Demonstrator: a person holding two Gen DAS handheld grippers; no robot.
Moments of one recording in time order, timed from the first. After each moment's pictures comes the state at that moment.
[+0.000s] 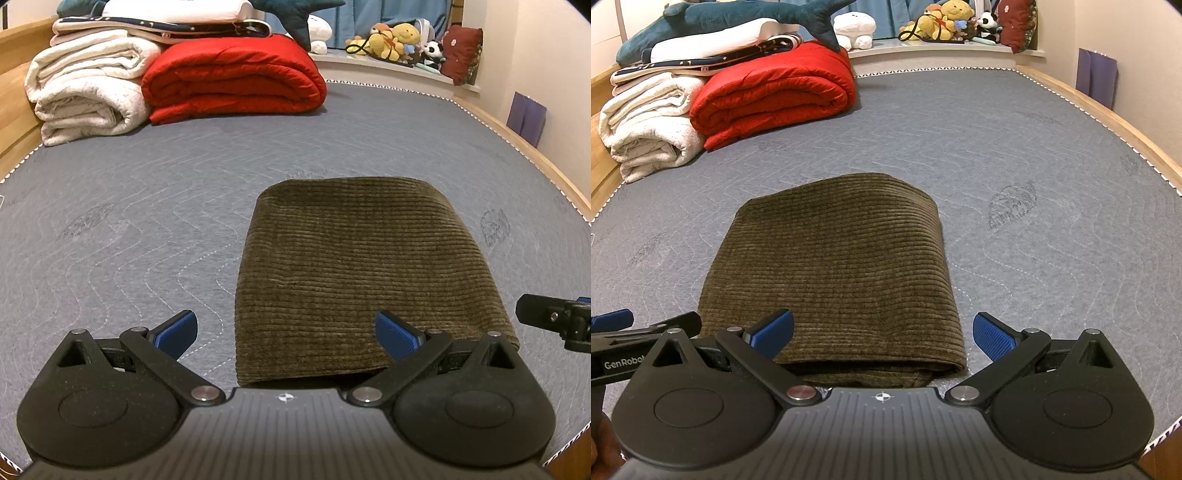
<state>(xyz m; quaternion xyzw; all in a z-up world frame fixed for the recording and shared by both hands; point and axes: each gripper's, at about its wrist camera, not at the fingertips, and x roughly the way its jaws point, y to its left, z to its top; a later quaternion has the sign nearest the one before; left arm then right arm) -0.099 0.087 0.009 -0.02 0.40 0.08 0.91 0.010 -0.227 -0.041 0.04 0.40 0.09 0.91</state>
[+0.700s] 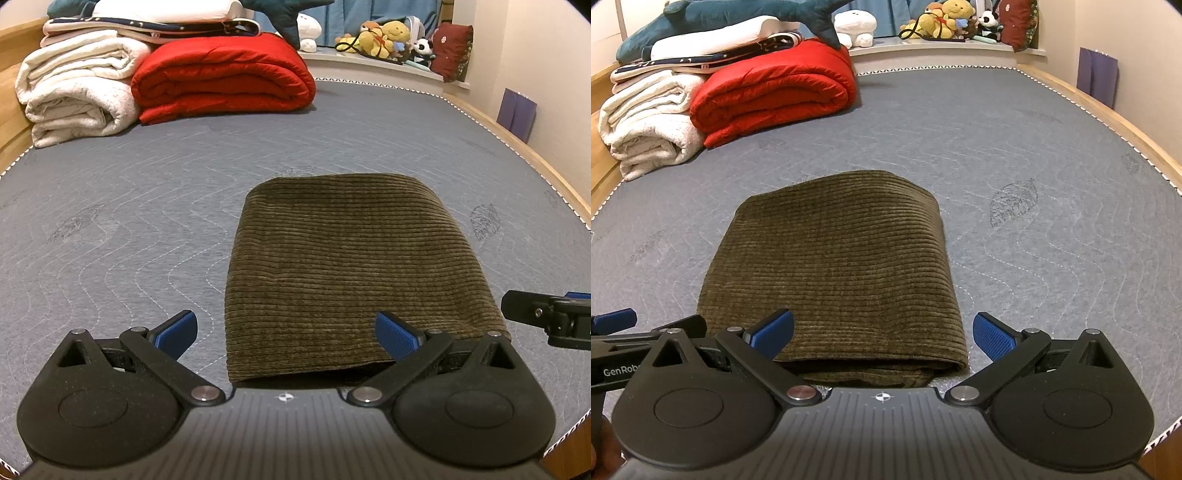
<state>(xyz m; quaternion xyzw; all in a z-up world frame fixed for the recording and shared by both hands) -0.099 0.084 0.007 -0.02 0.40 0.06 0.92 0.010 -0.227 -0.041 0.04 0.40 0.09 0.91</state>
